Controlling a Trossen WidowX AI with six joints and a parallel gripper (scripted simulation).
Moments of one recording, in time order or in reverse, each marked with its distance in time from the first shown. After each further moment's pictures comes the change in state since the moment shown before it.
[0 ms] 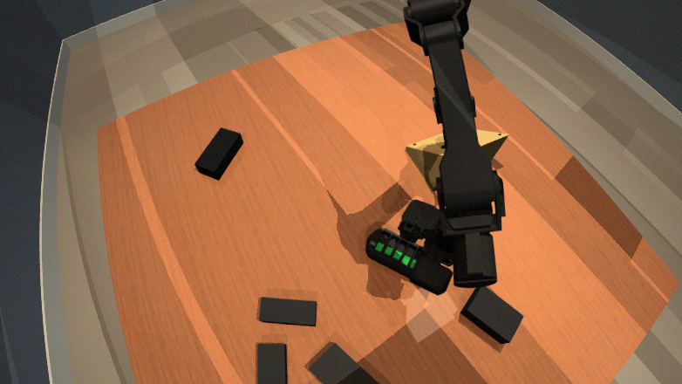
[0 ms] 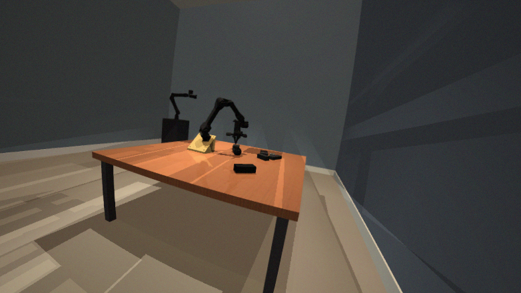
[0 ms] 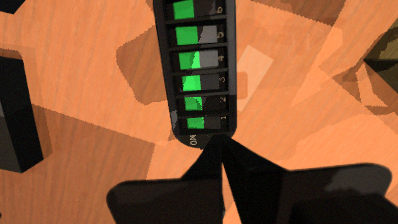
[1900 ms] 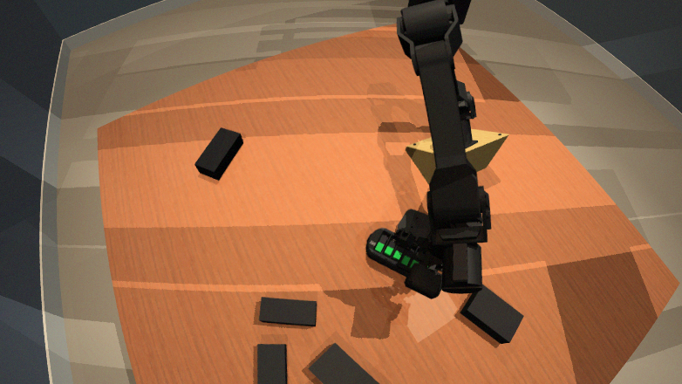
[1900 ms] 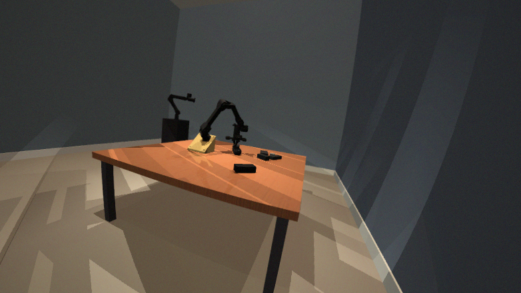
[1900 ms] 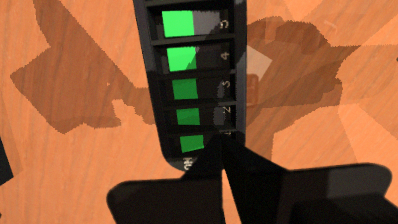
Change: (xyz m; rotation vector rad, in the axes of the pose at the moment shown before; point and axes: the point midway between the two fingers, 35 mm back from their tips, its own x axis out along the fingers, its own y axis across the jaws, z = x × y) arm 0.035 -0.001 0.000 0.001 -0.001 -0.009
